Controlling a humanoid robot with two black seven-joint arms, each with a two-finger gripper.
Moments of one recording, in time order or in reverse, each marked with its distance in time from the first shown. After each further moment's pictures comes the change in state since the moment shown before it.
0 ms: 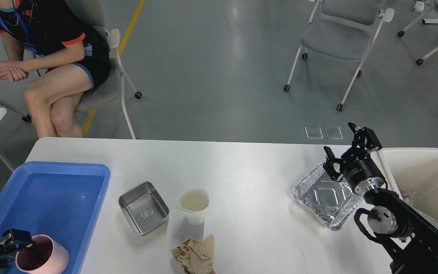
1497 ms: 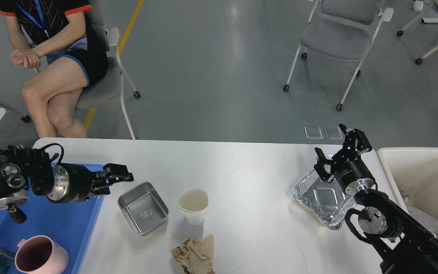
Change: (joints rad) left arm -0.279 -0.397 -0.075 -0.059 -0.011 0.084 0.202; right arm 0.005 0.045 -0.001 -0.010 -0.003 -0.003 0.000
